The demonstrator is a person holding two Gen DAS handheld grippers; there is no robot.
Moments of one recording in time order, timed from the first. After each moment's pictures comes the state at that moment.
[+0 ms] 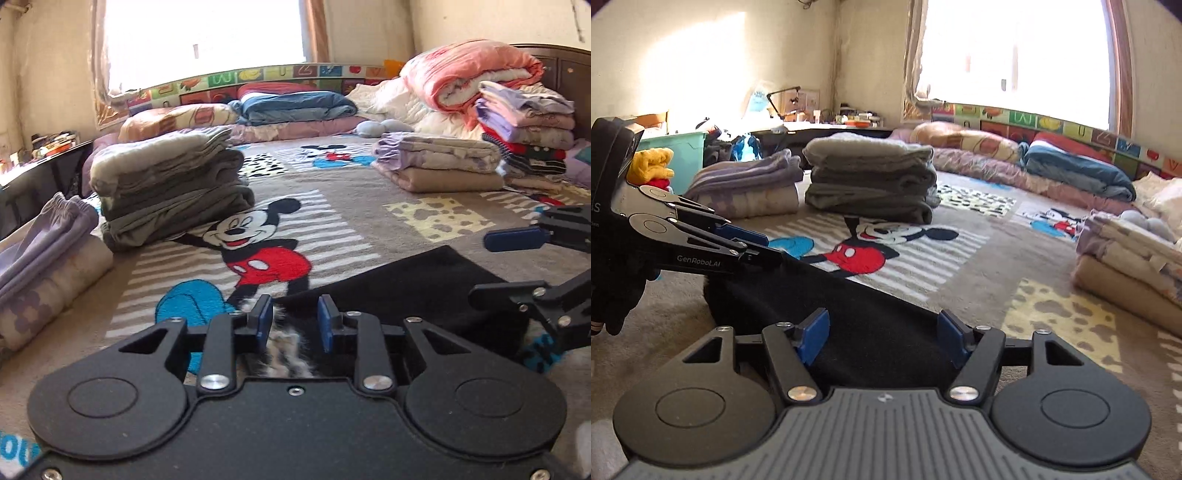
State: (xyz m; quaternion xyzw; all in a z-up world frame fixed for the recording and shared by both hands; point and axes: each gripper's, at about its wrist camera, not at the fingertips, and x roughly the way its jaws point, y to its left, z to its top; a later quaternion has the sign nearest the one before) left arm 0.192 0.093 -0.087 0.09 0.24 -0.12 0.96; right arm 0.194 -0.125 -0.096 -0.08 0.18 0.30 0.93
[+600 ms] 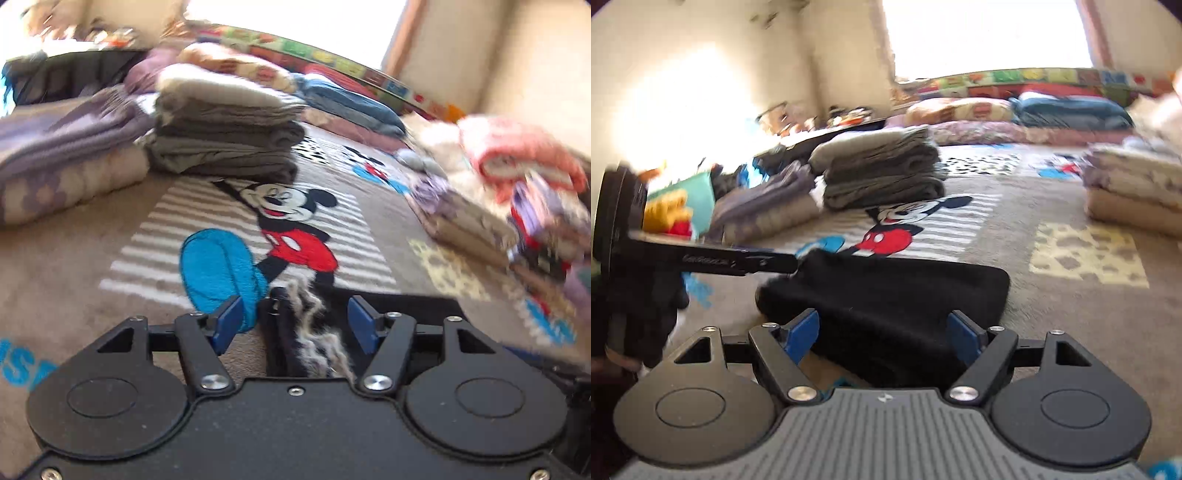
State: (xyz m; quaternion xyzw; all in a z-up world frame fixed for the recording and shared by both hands) left arm 0.200 0.169 -0.087 -0.19 0.30 -0.07 0.93; right arm 0.188 -0.161 -0.103 0.12 0.26 0.30 0.91
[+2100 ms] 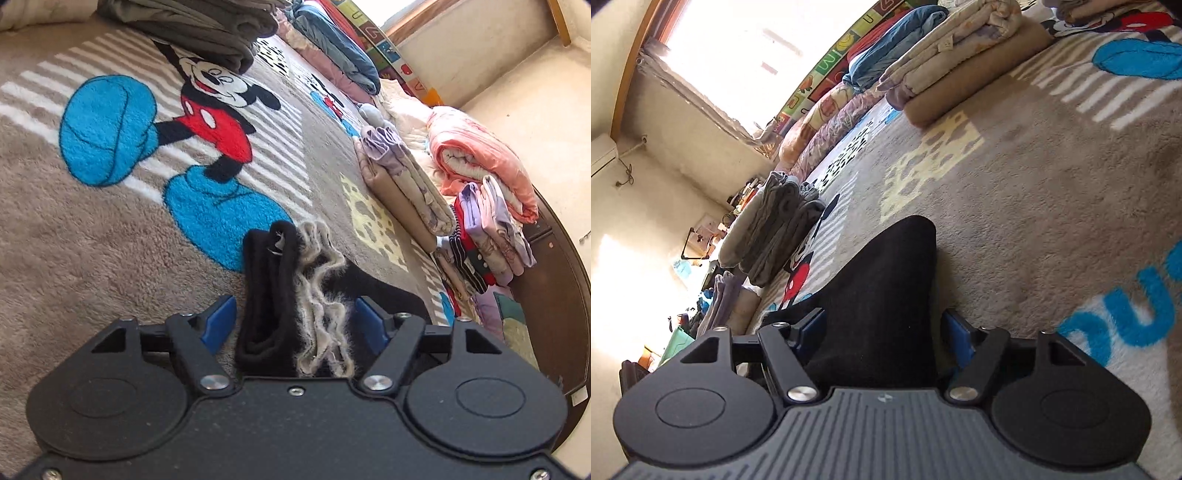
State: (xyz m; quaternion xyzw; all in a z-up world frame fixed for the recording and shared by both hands) left arm 0.217 0.106 -0.119 -0.30 0.39 -0.17 0.85; right arm 0.199 -0.254 -0.165 0.38 0.32 0.18 0.85
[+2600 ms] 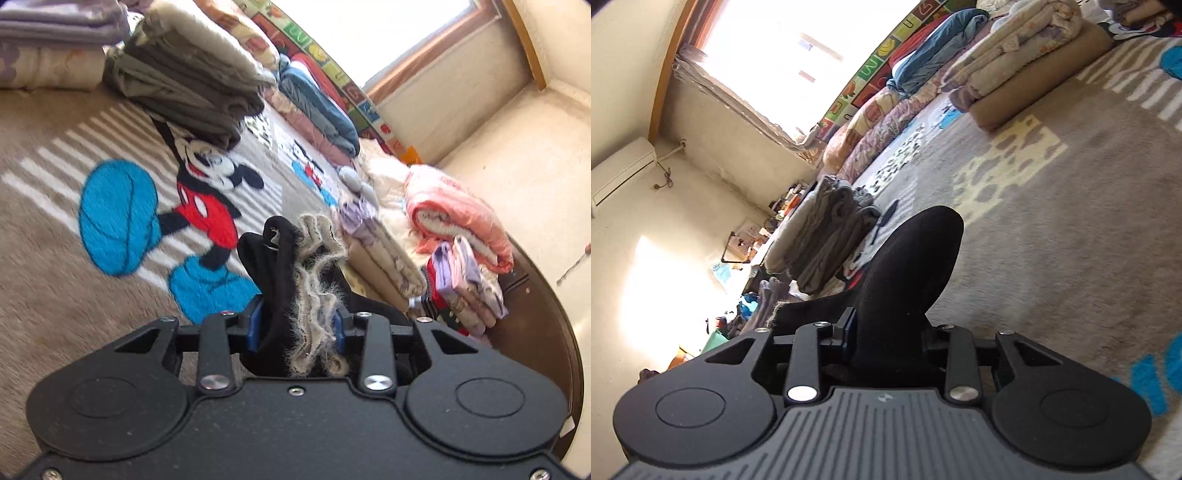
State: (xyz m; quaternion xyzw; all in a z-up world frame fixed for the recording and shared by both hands) left arm 0.200 0.164 -0.069 -0.36 0.28 -0.15 0.88; right arm 0.219 -0.213 -0.132 0.39 0.28 0.25 0.84
